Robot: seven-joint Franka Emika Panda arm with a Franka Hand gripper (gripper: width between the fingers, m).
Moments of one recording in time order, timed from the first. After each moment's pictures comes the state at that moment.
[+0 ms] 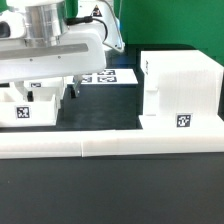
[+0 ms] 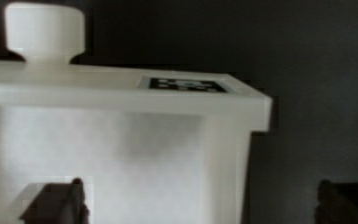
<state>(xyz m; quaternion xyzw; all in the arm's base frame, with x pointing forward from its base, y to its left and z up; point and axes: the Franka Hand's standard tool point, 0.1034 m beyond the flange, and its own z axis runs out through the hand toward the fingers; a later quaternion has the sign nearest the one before) 0.519 -0.107 0.020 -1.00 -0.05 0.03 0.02</state>
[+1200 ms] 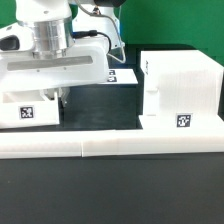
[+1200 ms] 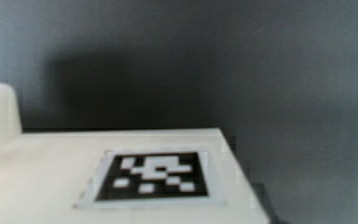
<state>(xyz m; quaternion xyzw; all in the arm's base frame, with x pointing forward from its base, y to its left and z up) 0.505 -0.101 0.004 -1.00 -0.05 0.03 0.02</state>
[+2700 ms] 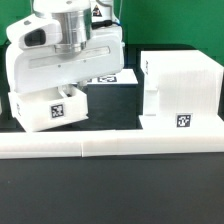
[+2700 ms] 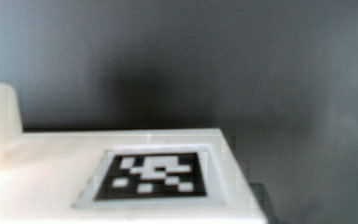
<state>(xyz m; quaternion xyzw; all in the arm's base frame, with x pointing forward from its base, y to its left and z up) 0.525 -0.066 0.018 -0.96 -0.26 0.03 0.02</state>
